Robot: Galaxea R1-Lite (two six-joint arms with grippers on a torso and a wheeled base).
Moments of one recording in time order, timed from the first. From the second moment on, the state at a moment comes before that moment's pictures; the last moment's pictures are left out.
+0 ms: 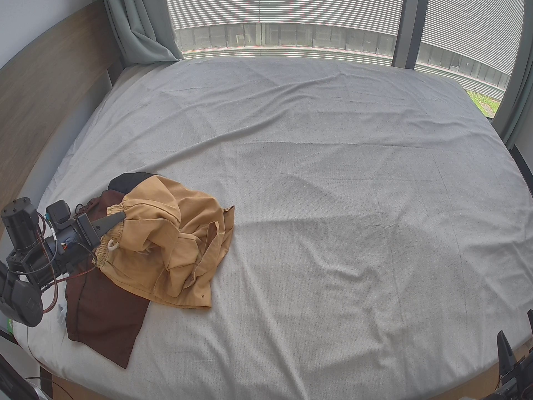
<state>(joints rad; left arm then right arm) 0.11 1.73 -0.36 -1.25 -0.63 -0.61 0.00 0.02 -0.02 0.00 0.01 -0.01</state>
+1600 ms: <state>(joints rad) -0.25 1.55 -0.29 -1.40 -0.14 -0.84 0.00 0.02 -0.02 0.00 0.01 -0.01</state>
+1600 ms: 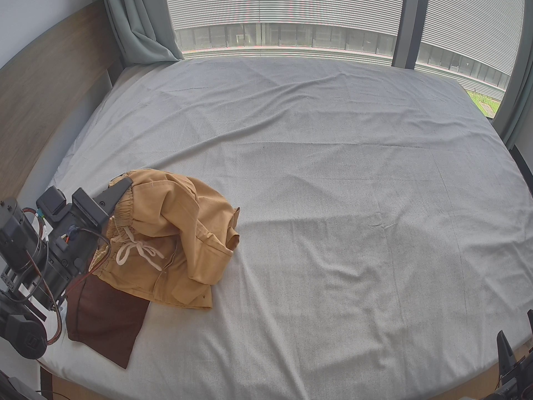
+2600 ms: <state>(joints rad) -0.67 1.60 -0.47 -1.40 0.26 -0.91 0.00 0.02 -0.02 0.00 0.01 -0.01</state>
